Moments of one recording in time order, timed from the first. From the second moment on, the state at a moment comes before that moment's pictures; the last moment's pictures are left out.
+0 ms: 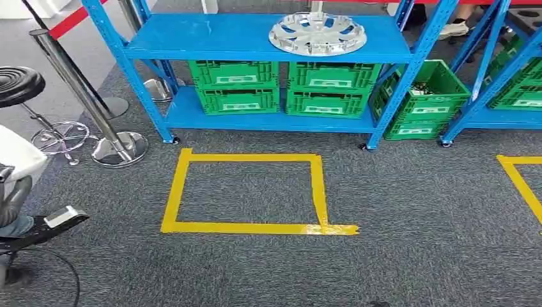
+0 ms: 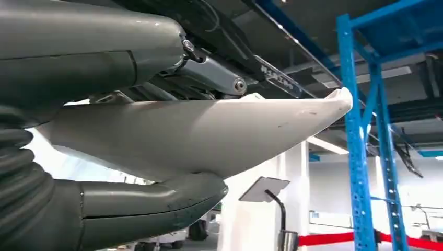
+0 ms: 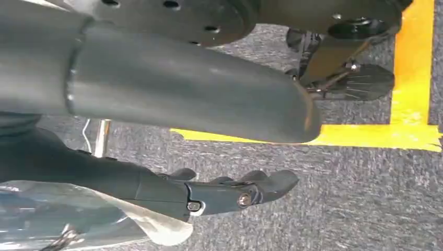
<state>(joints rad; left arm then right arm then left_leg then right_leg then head) 0.07 0.15 0.29 -1.90 -1.49 0.39 -0.28 -0.10 0.26 -1.20 -0.26 1.30 -0.05 -0.09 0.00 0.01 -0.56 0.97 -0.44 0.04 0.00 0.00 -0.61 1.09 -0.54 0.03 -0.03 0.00</state>
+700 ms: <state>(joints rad) 0.06 0.15 0.28 -1.88 -1.49 0.38 -0.28 -0.10 0.26 -1.20 -0.25 1.30 -0.05 -0.09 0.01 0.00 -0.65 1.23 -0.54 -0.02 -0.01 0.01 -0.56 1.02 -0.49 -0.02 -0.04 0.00</state>
